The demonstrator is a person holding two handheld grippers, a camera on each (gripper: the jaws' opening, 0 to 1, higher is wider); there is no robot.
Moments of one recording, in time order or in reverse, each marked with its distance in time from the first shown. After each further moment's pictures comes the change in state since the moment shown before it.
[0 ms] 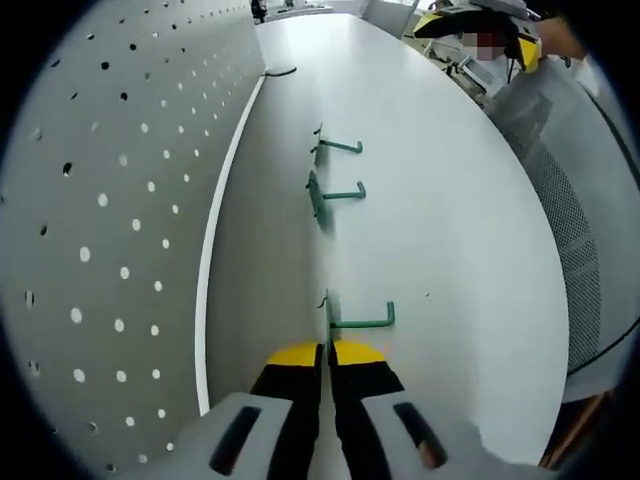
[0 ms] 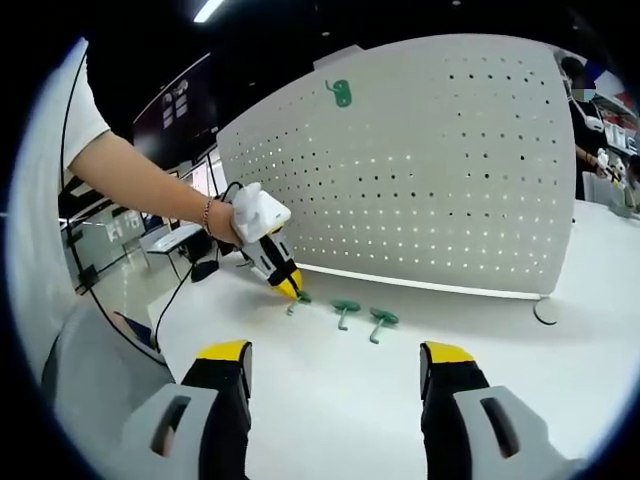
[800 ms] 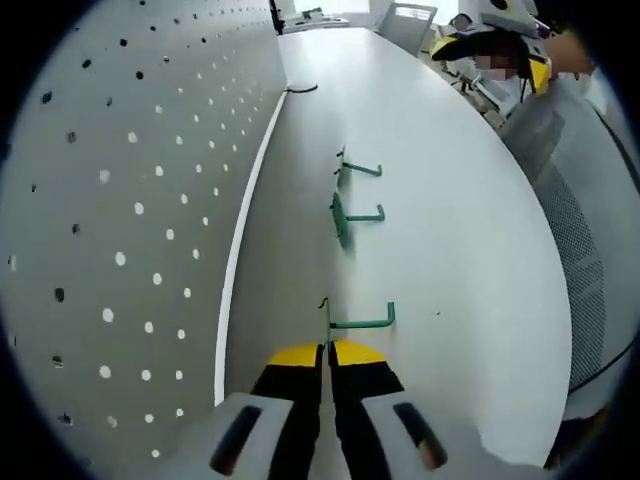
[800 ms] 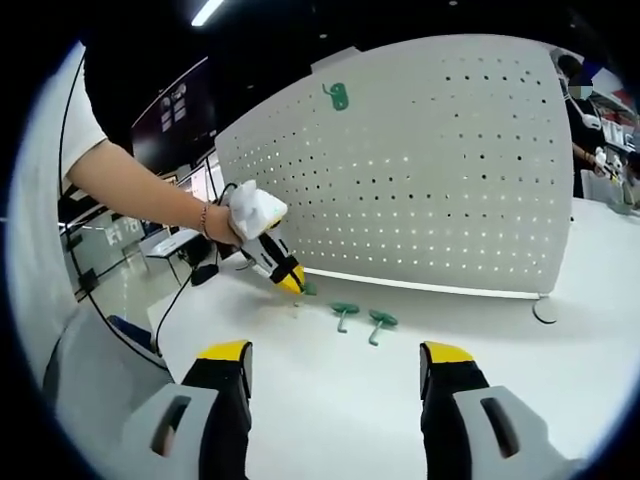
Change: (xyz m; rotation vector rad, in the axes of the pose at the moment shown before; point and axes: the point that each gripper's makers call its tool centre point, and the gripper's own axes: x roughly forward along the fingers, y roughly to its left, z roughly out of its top) left arm -0.014 0.016 0.011 -0.059 -0.091 0.070; right arm -0.002 -0.001 0.002 0.012 -0.011 -0.003
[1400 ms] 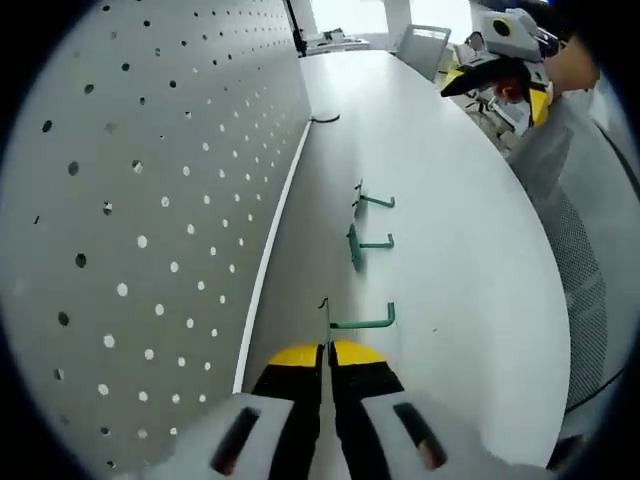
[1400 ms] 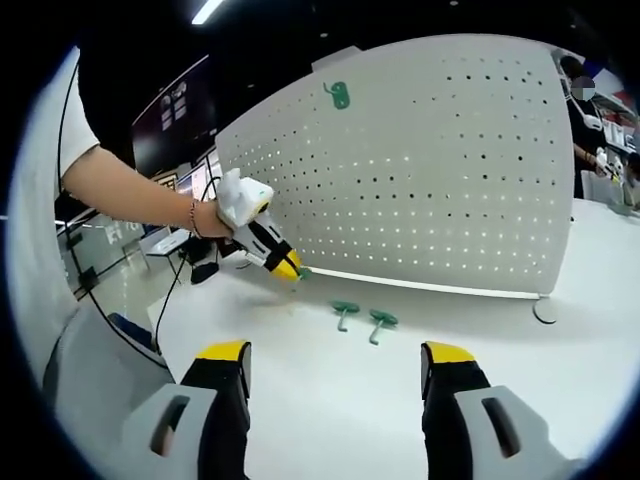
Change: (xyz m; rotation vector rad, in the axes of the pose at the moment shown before) left arm -0.023 0.000 0.014 -0.055 -0.100 0.090; right arm 0.001 0.001 -0.001 -0.009 0.008 0.002
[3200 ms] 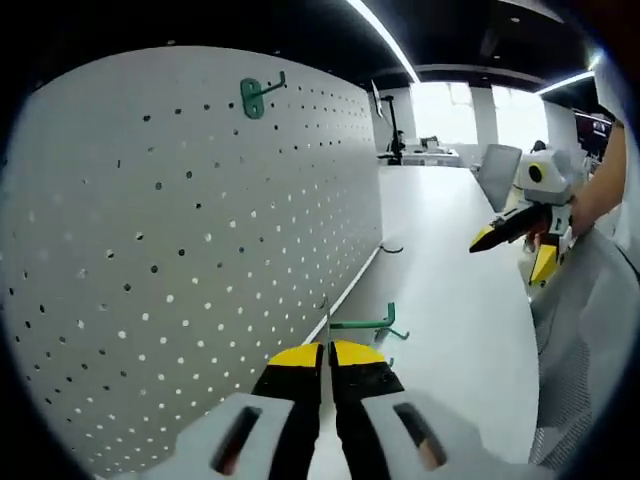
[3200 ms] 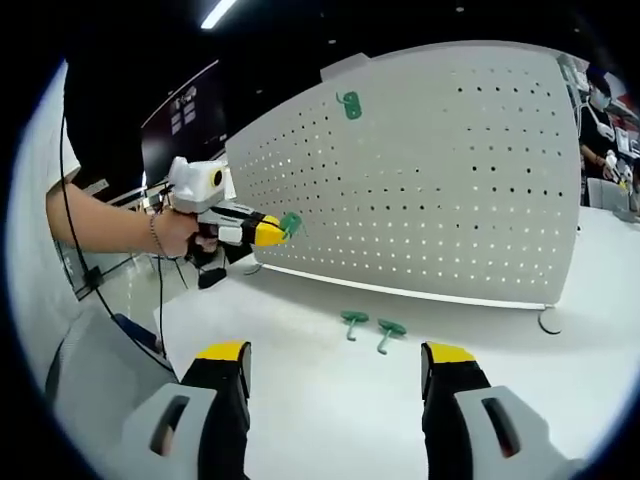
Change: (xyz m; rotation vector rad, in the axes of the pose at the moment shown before) left arm -0.087 -0.007 0.069 -0.303 -0.463 0.309; right arm -0.001 0.009 0.010 -0.014 -0.034 0.030
